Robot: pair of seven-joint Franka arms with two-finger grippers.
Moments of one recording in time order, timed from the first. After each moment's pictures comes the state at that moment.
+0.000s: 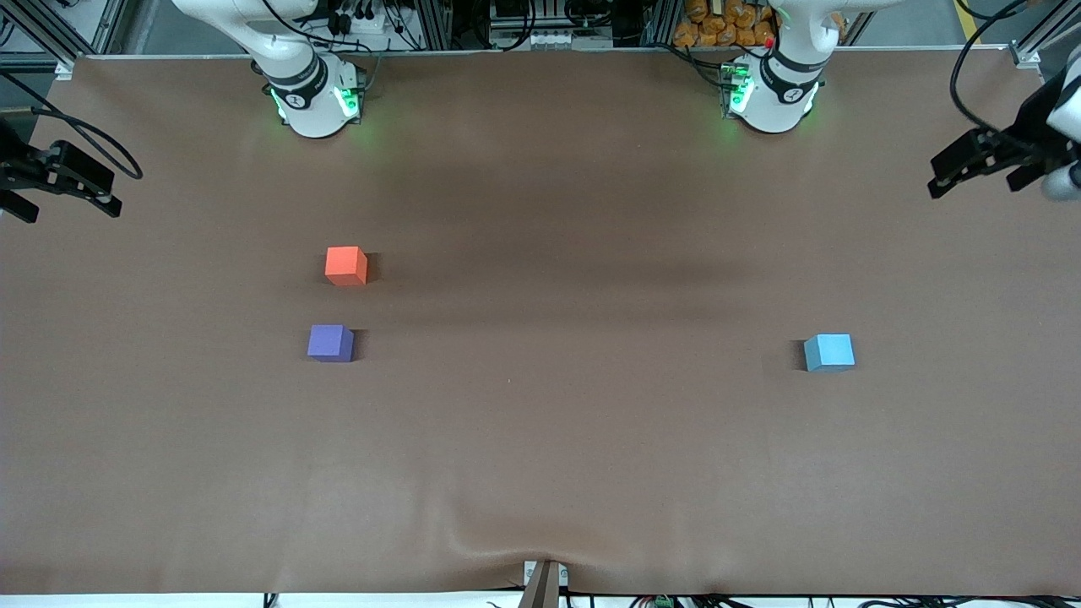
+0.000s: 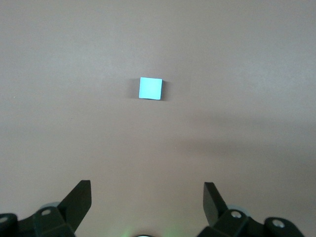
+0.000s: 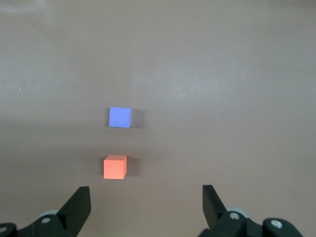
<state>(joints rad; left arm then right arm) 0.01 -0.08 -0.07 -1.64 0.01 1.55 -0.14 0.00 -0.02 0.00 -1.48 -0.01 1.51 -0.07</state>
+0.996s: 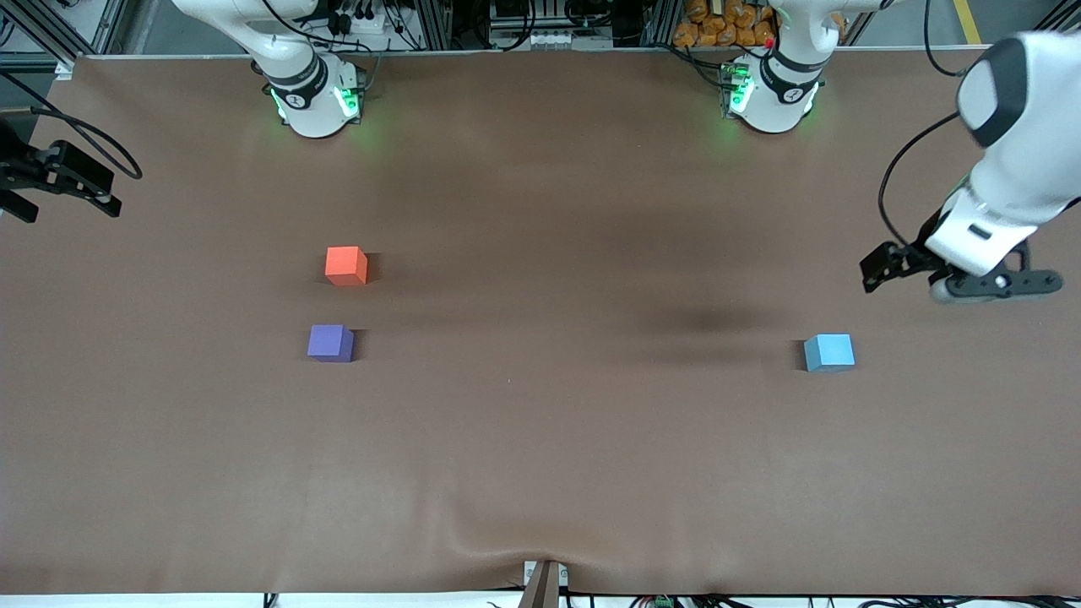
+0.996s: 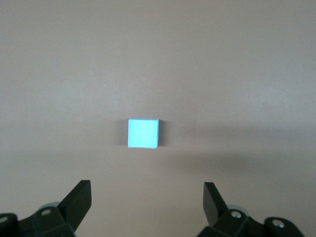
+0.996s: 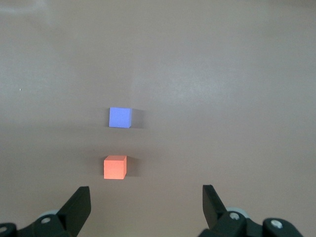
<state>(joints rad) 0.01 0.00 -0.07 -2.01 0.04 2.14 -0.10 0.00 -0.02 0.00 -1.48 -0.01 1.51 -0.07</state>
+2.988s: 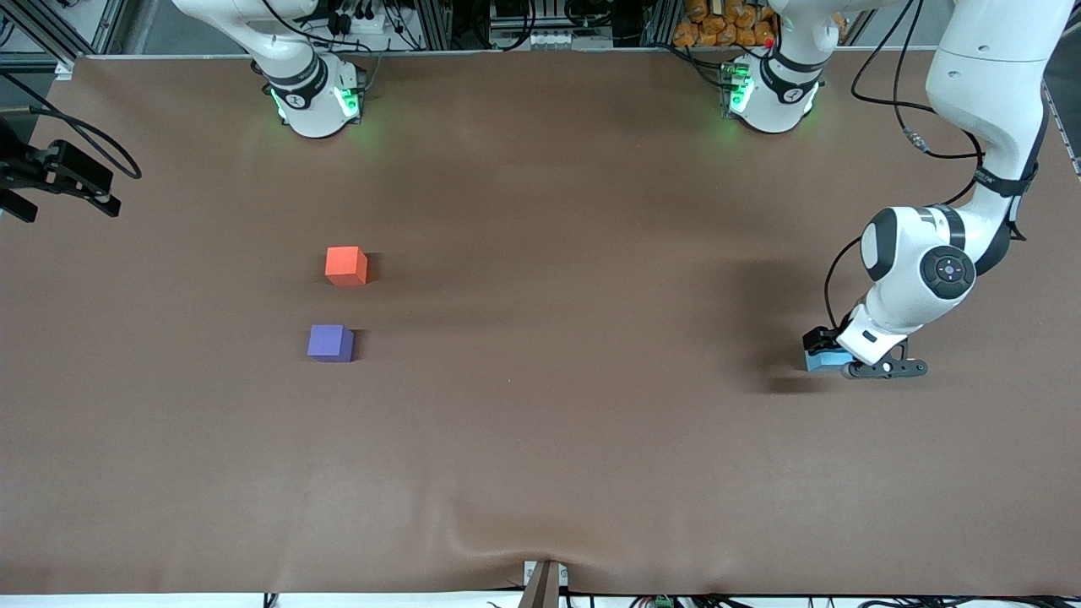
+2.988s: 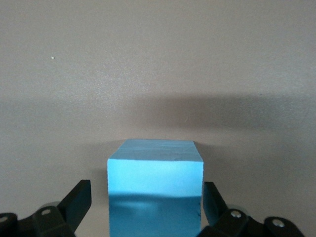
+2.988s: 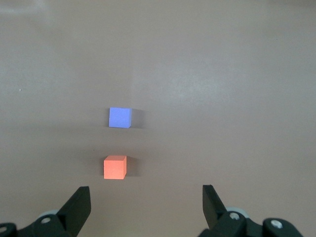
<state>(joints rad) 0.09 0.46 -0.07 -2.10 0.14 2.61 -0.10 0.00 -0.02 0.00 -1.48 -0.01 1.50 -0.07</state>
